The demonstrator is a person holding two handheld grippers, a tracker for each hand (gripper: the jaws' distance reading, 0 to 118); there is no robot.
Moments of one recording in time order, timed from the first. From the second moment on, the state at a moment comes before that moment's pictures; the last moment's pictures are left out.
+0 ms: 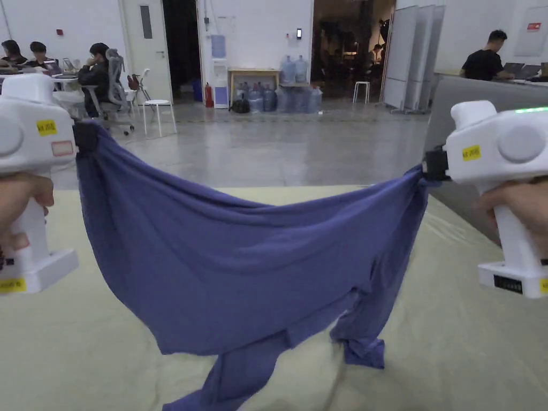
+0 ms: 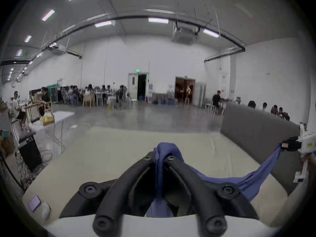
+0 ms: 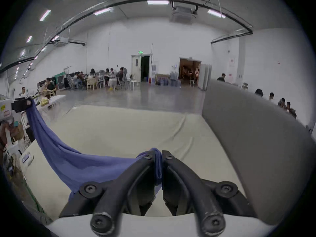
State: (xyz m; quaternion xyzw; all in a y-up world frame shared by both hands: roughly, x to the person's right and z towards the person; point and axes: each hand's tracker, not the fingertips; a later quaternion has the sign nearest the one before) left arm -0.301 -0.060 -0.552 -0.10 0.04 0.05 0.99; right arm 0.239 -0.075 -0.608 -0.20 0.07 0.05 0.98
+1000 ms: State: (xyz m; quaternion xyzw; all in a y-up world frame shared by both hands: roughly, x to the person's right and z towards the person) left arm -0.280 -0.198 -0.651 -0.24 0.05 0.04 0.97; right arm 0.245 -0.193 -0.730 -0.30 0.05 -0.05 0.95
